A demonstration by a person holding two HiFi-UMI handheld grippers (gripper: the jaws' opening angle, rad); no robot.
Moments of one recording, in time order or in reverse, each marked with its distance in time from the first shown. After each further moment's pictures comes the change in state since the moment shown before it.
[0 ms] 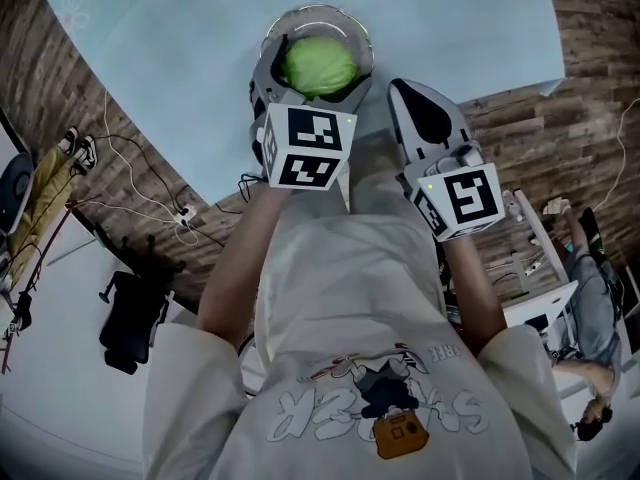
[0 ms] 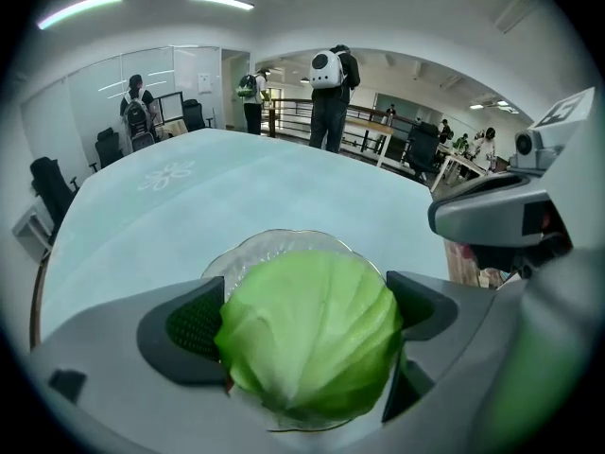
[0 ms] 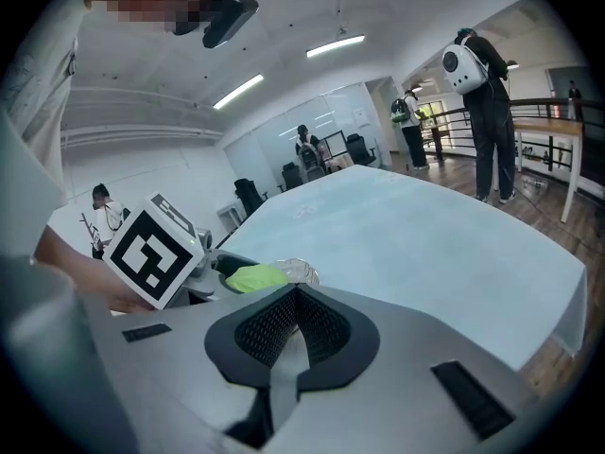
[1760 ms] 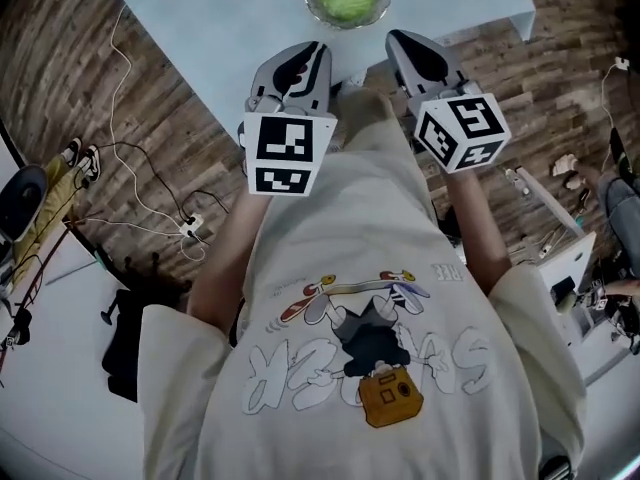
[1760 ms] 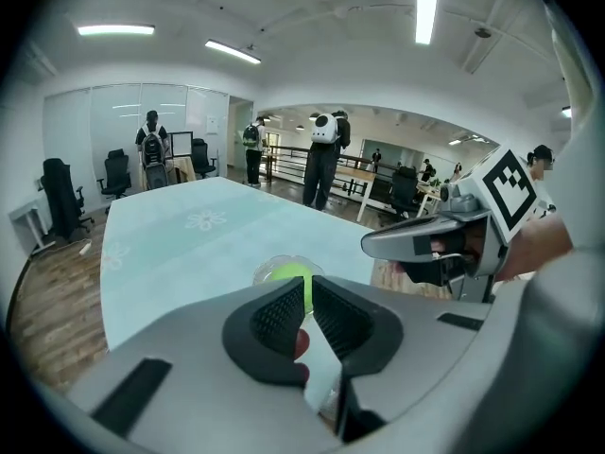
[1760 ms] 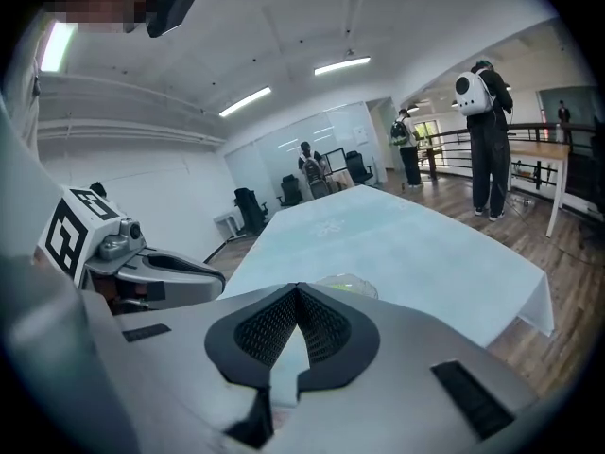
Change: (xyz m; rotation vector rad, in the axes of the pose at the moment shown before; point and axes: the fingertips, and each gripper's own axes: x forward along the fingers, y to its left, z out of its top) left arm -0.215 -0.011 -0.013 0.026 -0.272 -0.068; right arm -0.057 0.119 0.023 -0.013 -0.068 -0.076
